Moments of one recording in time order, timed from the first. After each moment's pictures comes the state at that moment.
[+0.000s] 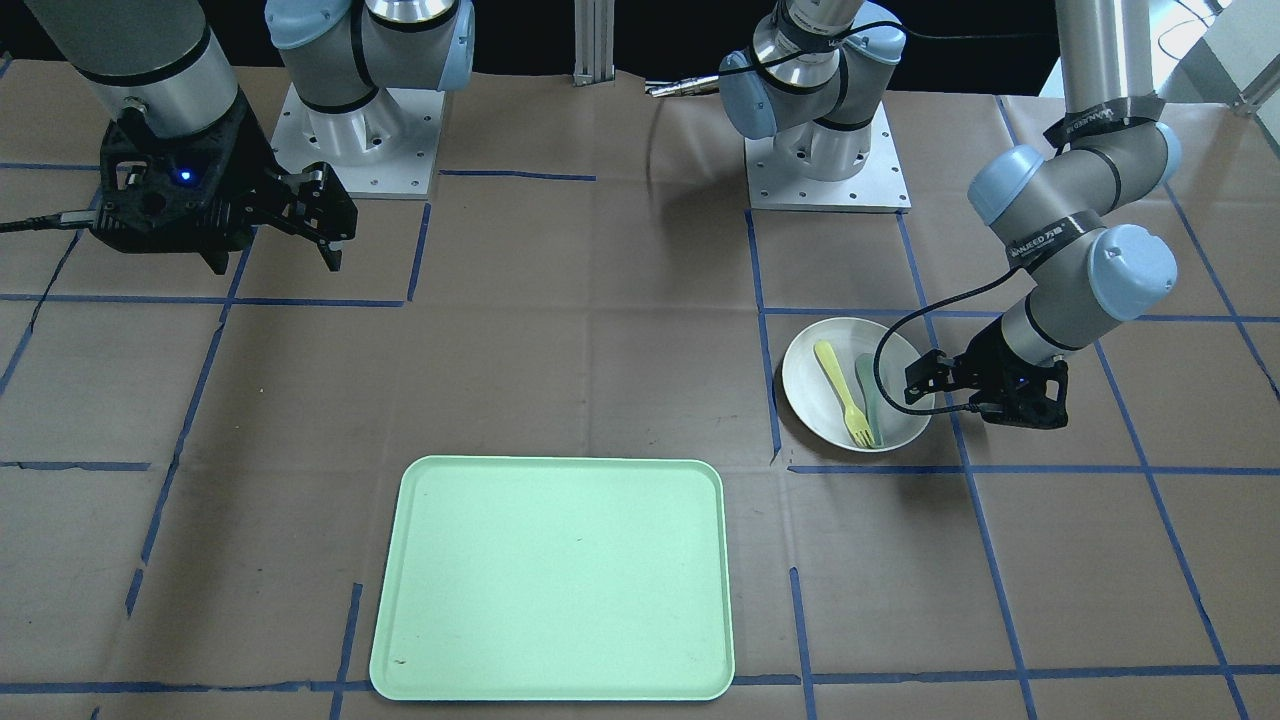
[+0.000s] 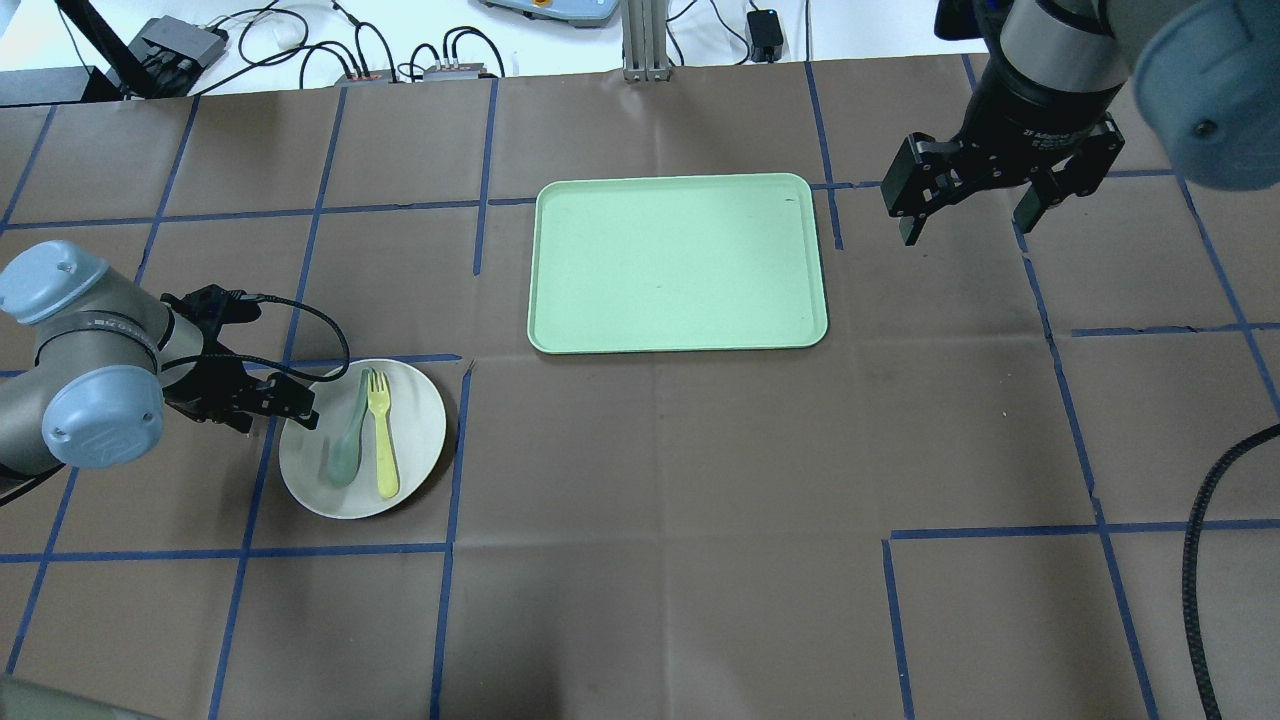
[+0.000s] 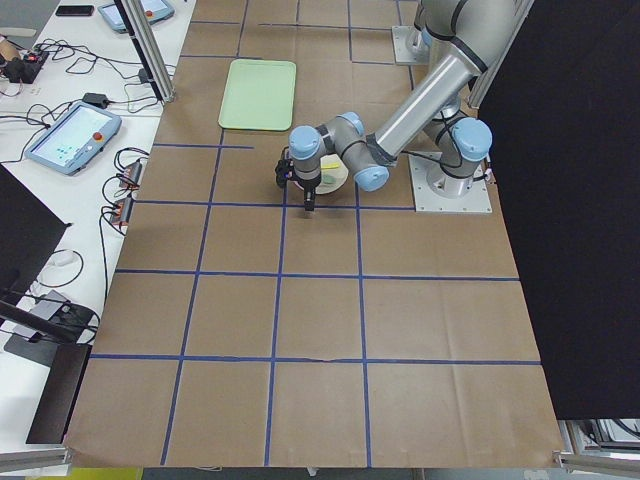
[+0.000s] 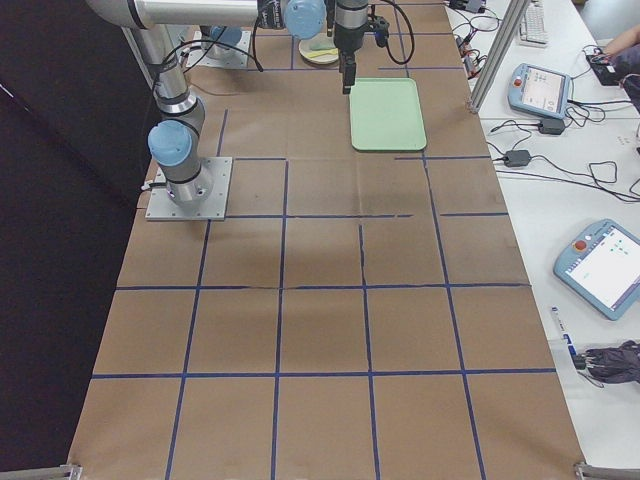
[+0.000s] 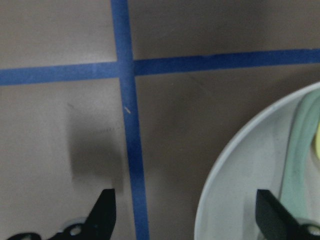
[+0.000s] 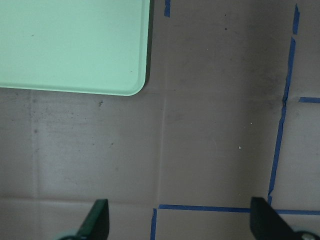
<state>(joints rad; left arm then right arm) -1.05 -1.83 -2.13 -0.87 1.48 0.56 1.55 -1.56 1.58 -1.57 -1.58 -0.09</state>
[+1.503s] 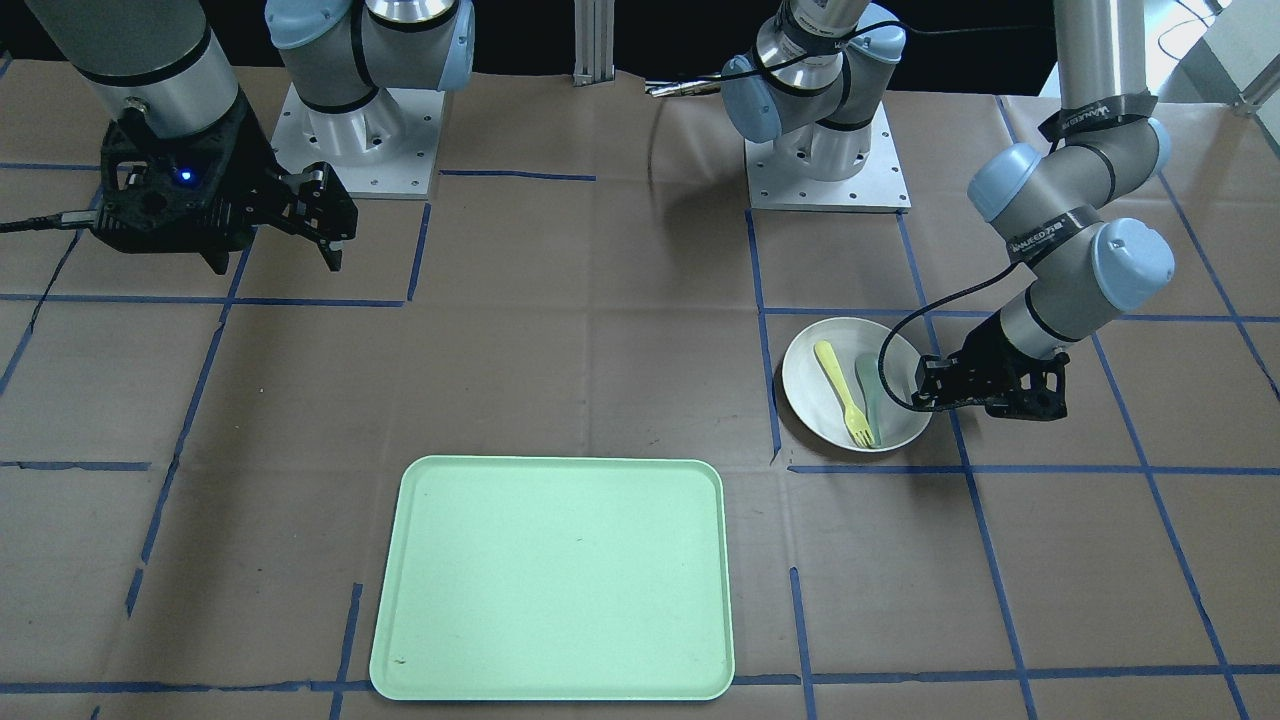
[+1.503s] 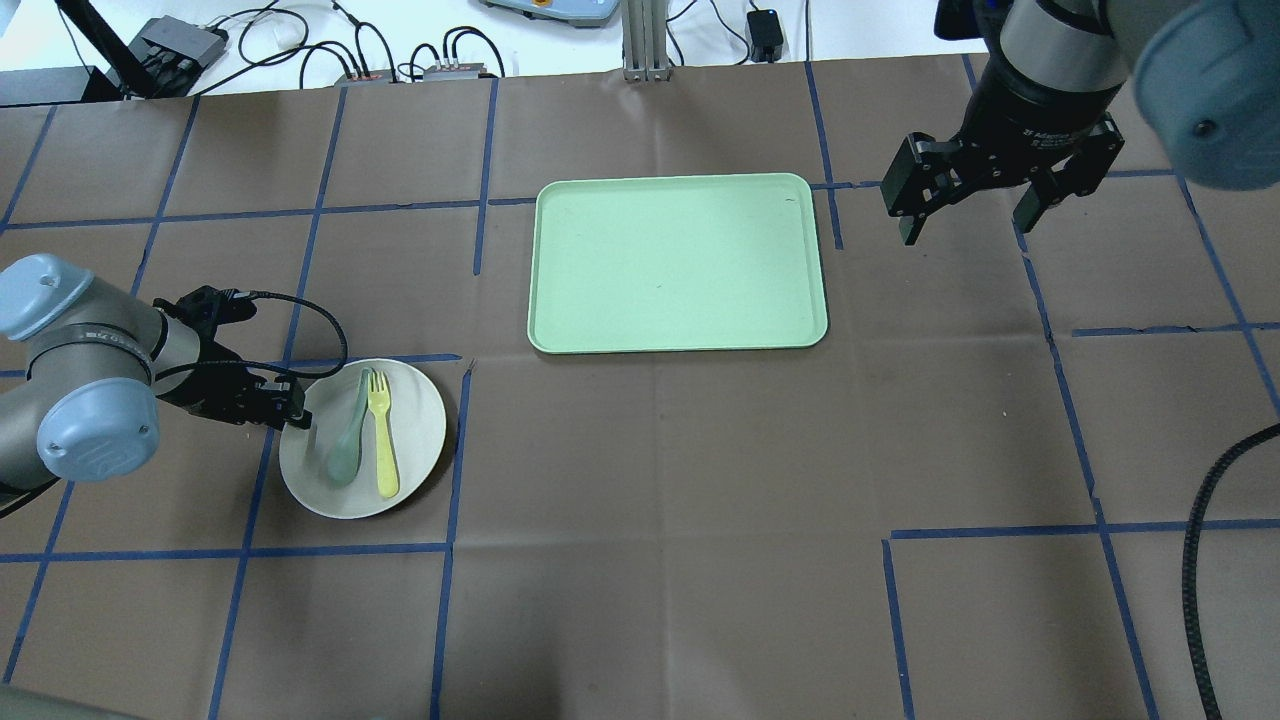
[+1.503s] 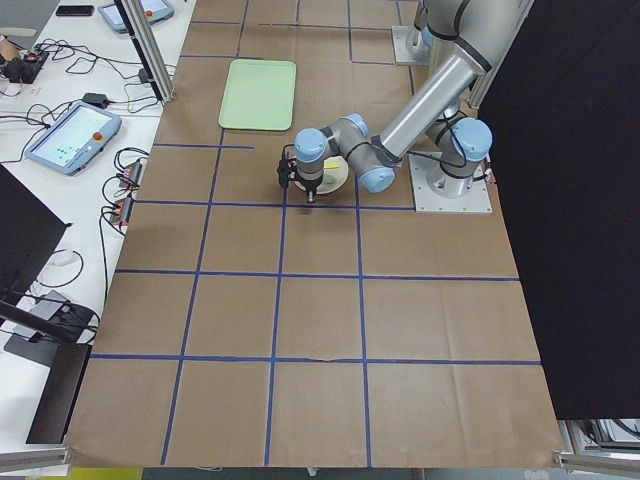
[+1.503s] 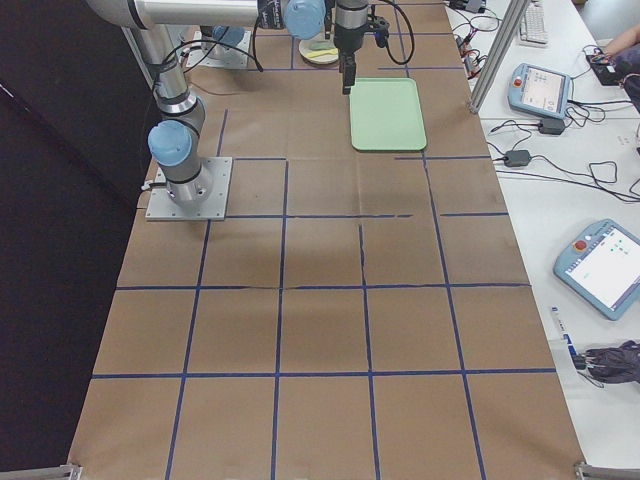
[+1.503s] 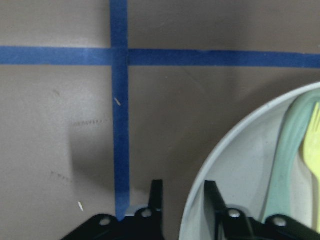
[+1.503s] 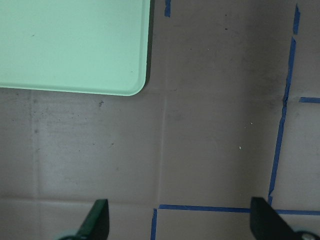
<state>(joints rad) -1.04 -1.81 -2.15 -0.85 1.40 0.53 1.55 -1.56 1.58 -1.57 -1.58 -0.09</state>
